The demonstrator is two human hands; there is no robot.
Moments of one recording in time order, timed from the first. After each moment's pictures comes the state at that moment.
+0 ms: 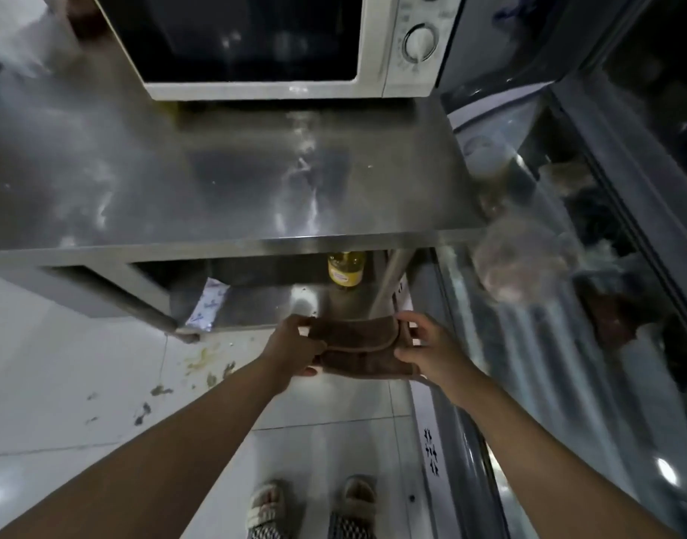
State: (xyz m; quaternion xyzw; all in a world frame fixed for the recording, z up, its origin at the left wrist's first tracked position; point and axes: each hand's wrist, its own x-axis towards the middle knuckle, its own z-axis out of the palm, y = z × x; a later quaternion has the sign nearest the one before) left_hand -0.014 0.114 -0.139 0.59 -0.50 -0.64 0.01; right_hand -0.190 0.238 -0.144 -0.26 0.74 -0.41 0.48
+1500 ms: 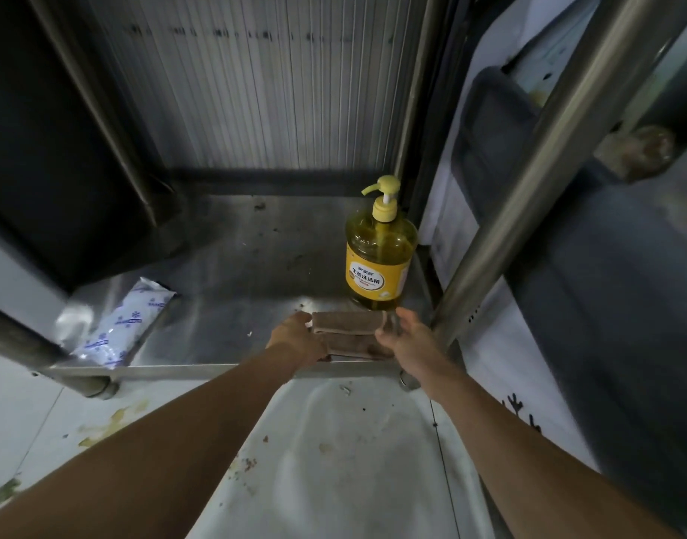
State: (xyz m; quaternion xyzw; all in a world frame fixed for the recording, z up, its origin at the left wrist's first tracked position) left_hand -0.084 -0.037 -0.574 0.59 -0.68 -0.44 0.01; right_hand -0.237 0.063 -0.578 -0.30 0.76 -0.39 0.42
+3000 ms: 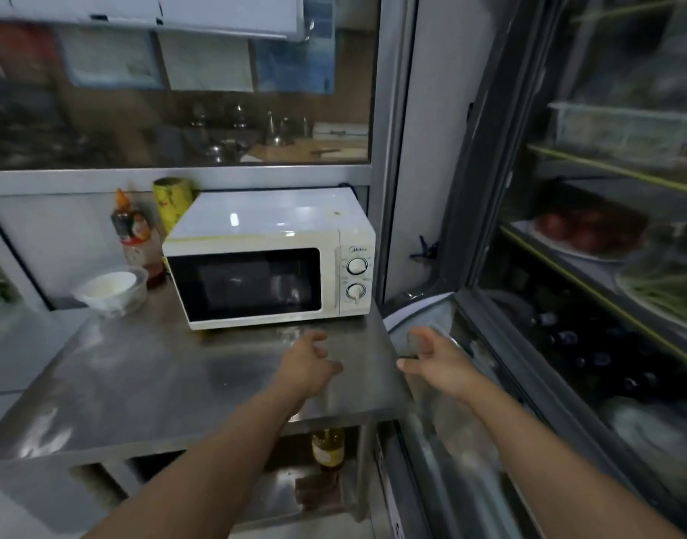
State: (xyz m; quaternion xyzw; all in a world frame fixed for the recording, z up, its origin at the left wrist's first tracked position) left_hand -0.094 0.100 0.121 0.47 -0.70 -0.51 0.18; right_hand -0.267 0.213 0.119 -0.36 0.77 -0.43 0.31
